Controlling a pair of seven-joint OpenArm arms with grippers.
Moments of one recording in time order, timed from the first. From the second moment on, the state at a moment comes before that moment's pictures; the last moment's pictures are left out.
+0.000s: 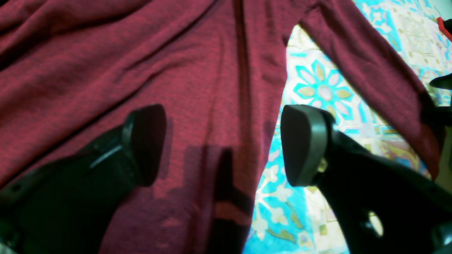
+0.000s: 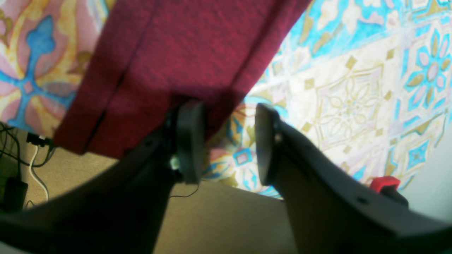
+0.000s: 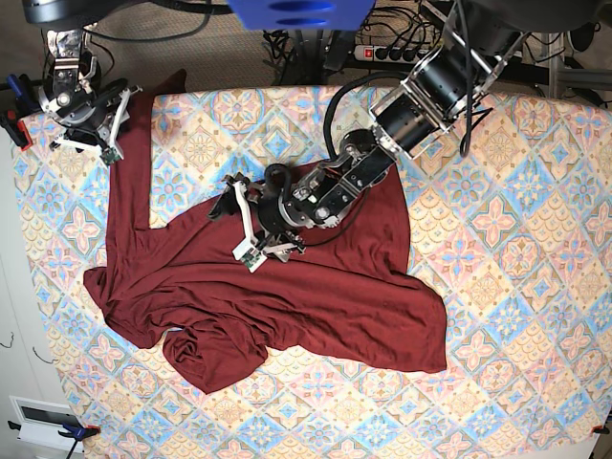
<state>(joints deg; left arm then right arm) -22.1 0.3 49.7 66.1 -32.2 -7.5 26.6 -27.6 24.8 18.8 99.7 1.7 34.9 -46.0</state>
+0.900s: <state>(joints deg) -17.7 -1.9 49.7 72.1 -32.1 -7.3 27.1 -13.6 24.5 31.1 101.7 33.1 34.9 -52.4</state>
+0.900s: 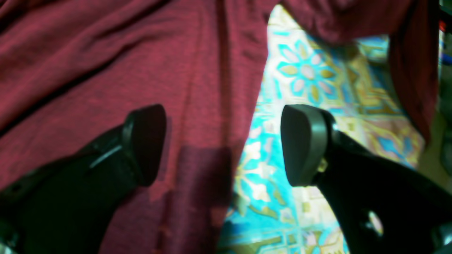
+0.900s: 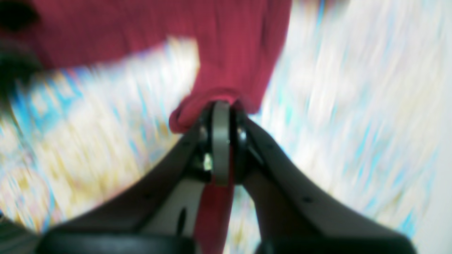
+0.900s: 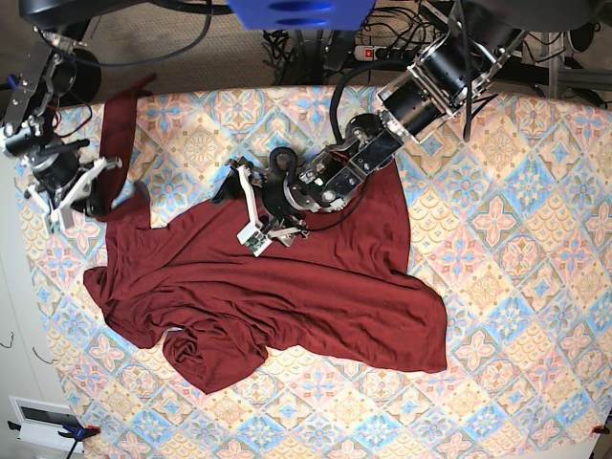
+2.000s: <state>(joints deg) -19.1 9.9 59.3 64.8 -32.3 -8.0 26.0 4.1 24.4 30.5 83.4 17.1 34.4 -48.3</state>
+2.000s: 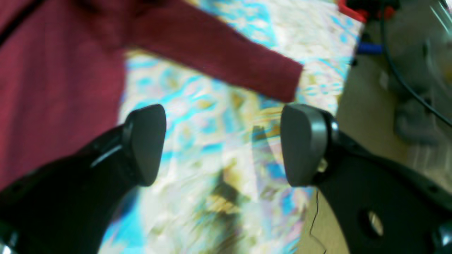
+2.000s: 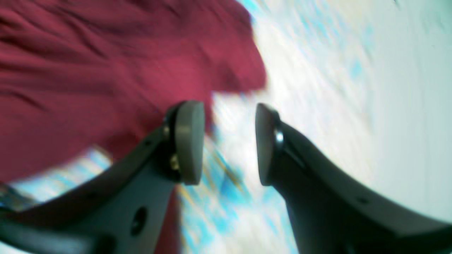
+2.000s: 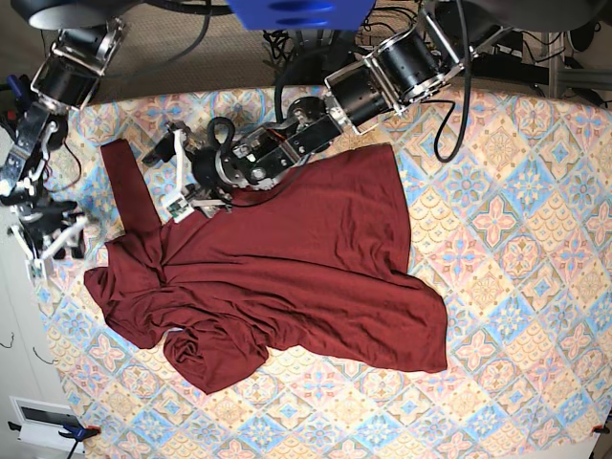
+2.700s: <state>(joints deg) -17.5 9.2 50.7 65.9 -32.0 -7.7 23.4 -14.8 28.3 23.8 84.3 18.3 34.8 -49.5</state>
